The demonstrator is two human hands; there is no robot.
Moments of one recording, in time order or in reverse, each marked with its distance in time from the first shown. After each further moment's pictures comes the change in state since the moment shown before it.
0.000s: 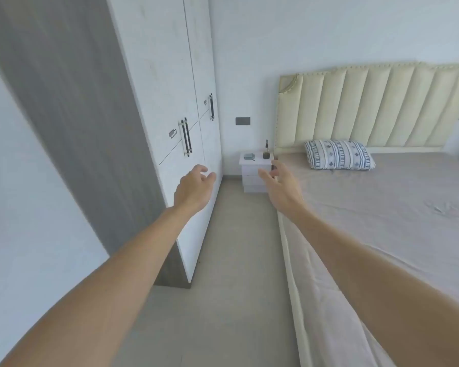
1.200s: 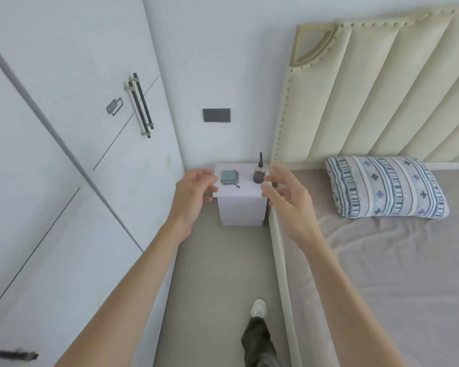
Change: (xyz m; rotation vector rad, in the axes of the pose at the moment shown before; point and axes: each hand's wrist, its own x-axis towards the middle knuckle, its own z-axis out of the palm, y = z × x) left_hand 1.024 -0.035 0.377 -0.648 -0.212 -0.200; right_hand 0.983 0.298 0.172 0.232 0.049 0.132
